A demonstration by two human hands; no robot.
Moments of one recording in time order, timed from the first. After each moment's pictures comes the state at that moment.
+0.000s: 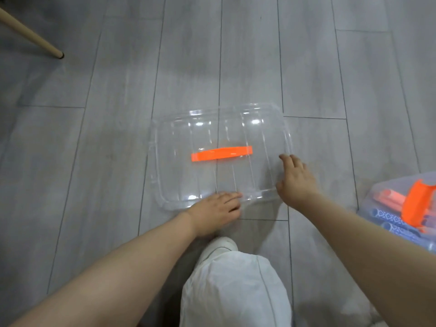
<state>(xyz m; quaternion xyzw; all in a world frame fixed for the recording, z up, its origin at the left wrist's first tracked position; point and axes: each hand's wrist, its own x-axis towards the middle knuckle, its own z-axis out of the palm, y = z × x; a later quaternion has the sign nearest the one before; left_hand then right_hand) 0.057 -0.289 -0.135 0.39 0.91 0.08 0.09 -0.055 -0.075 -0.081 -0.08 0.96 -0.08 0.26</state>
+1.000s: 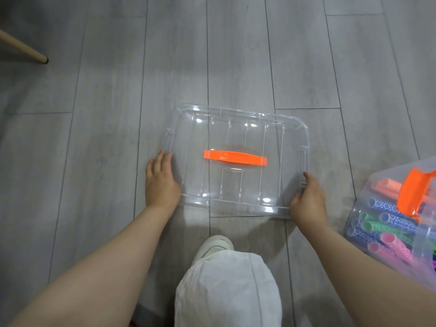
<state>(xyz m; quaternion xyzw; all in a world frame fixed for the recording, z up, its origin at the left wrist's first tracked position) 0.041 -0.344 -0.124 -0.26 0.94 0.22 0.08 -0.006 -0.026 -0.116 0.16 0.94 -0.27 0.15</state>
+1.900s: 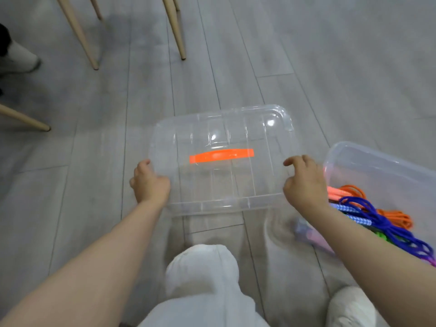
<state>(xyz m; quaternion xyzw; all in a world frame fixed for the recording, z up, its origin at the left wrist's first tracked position) -0.001 -0.281 0.014 -0.37 0.87 0.33 -0.02 -0.028 0.046 0.037 0.02 0.99 -0.15 -0.02</state>
